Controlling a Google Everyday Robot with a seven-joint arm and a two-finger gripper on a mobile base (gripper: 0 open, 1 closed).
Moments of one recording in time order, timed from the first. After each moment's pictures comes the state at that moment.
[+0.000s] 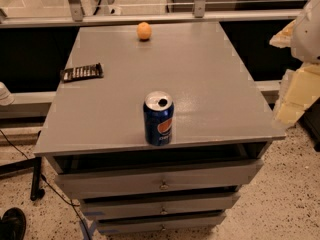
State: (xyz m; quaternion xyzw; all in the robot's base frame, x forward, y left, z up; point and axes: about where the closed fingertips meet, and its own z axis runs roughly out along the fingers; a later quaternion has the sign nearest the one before) arm 0.438 -0.215 0.981 -0.60 0.78 -0.04 0.17
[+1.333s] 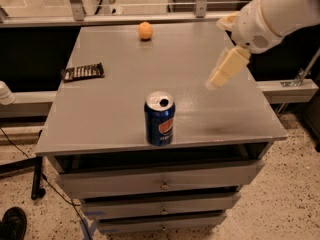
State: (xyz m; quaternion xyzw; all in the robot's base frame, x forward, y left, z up) arm 0.577 -0.144 0.952 -0.61 0.71 0.05 0.34
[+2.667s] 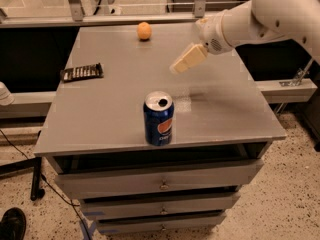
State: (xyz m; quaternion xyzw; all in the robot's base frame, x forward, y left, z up) arm 0.683 -0.087 0.917 -0.51 0.73 0.11 0.45
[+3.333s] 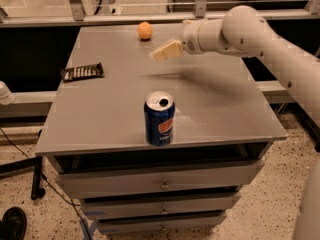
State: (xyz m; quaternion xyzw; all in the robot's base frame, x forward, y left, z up) arm 0.775 -0.049 0.892 -0.41 0.72 0.16 0.54
